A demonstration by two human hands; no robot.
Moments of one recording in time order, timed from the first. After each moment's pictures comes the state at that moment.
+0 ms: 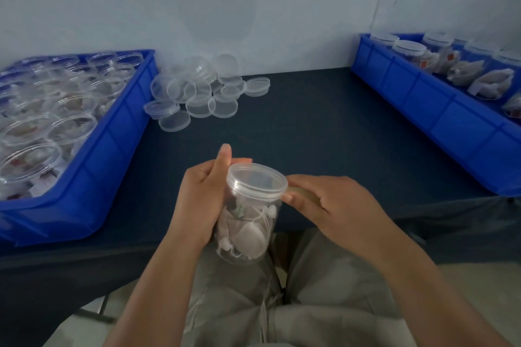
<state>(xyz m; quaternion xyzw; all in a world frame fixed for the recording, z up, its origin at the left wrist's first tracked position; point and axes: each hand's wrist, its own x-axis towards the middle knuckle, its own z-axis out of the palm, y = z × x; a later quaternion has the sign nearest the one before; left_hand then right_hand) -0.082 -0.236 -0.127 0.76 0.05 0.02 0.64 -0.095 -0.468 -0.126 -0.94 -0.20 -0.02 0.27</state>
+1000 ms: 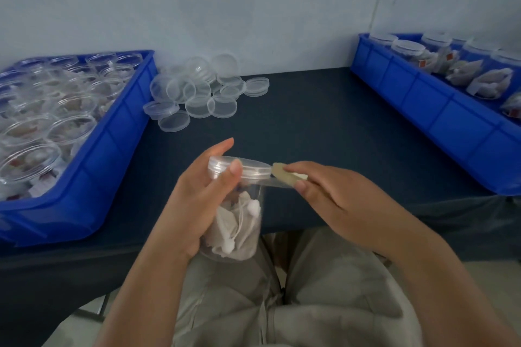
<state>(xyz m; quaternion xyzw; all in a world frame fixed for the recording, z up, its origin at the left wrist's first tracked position) -0.095 -0.220 -0.125 0.73 -0.04 0.02 0.68 -0.096 -0.483 -0.111 -0.92 -0.23 -0.02 0.30</state>
